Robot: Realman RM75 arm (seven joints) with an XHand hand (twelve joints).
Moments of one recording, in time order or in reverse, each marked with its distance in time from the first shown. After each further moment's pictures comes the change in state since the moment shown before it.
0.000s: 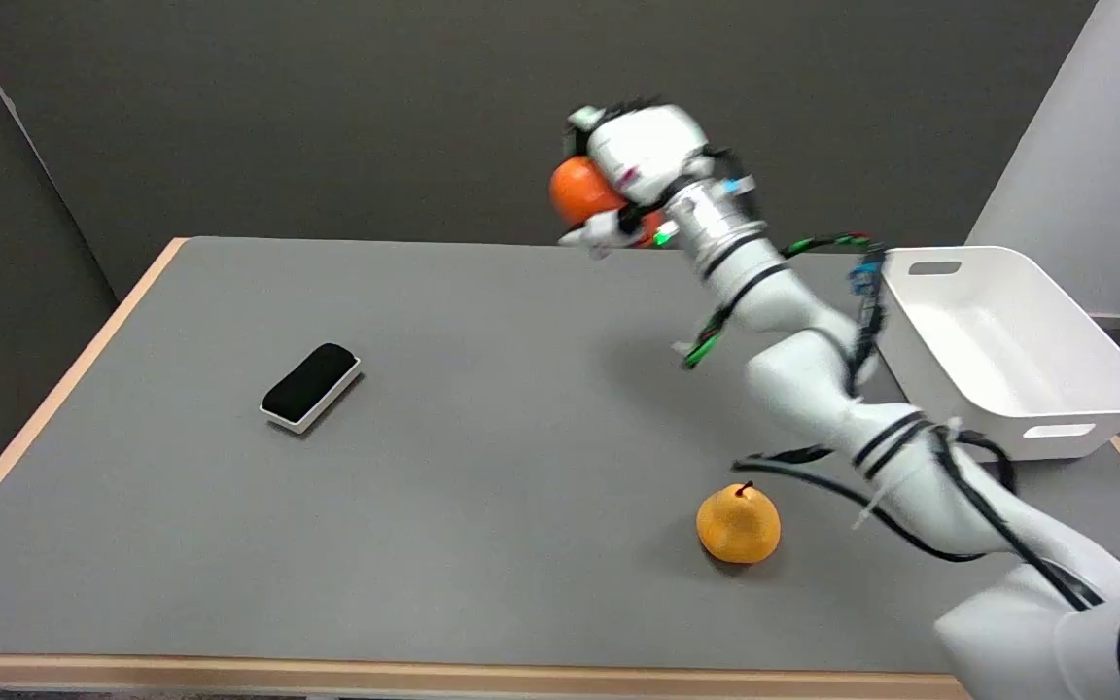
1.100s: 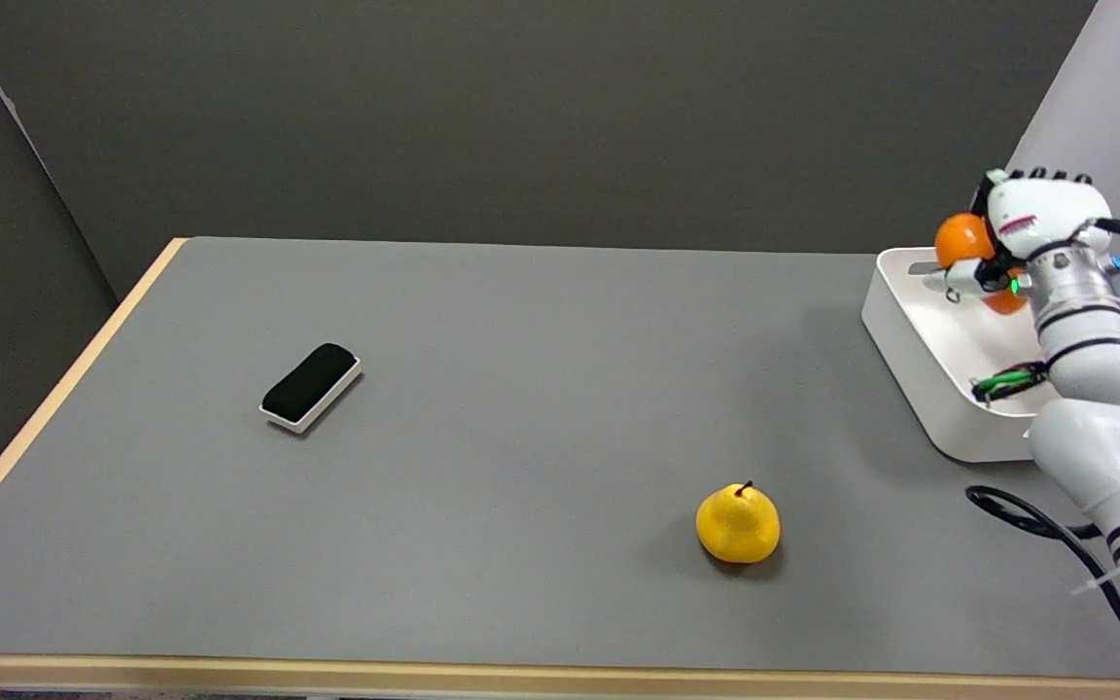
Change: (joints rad) arm -0.422 0.168 0.770 0.064 0.142 -0.066 -0.183
